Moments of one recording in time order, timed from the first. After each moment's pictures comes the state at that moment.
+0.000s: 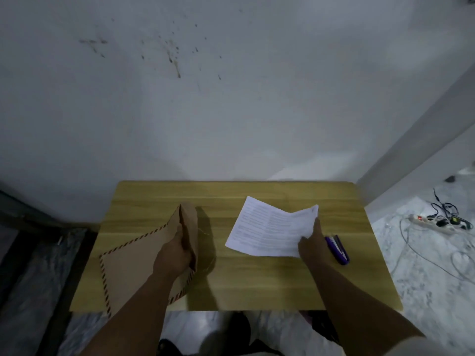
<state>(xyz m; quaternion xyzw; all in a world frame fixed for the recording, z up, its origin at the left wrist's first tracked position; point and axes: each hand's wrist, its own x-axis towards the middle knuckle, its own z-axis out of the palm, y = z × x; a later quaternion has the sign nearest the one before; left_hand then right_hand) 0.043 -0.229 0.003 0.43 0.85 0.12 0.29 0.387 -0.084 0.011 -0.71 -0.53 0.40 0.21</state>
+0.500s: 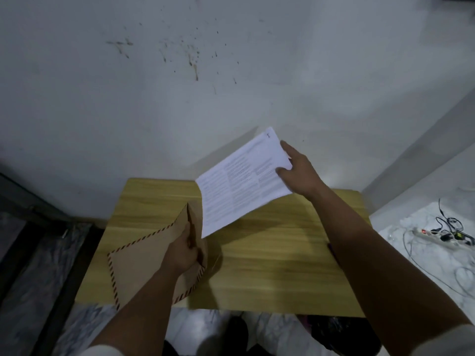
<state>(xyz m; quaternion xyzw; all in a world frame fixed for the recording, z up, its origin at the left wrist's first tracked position) 0.044 -0.236 0.008 0.37 0.82 0.24 0.38 0.294 0.004 0.184 -0.46 -0.77 0.39 0.21</state>
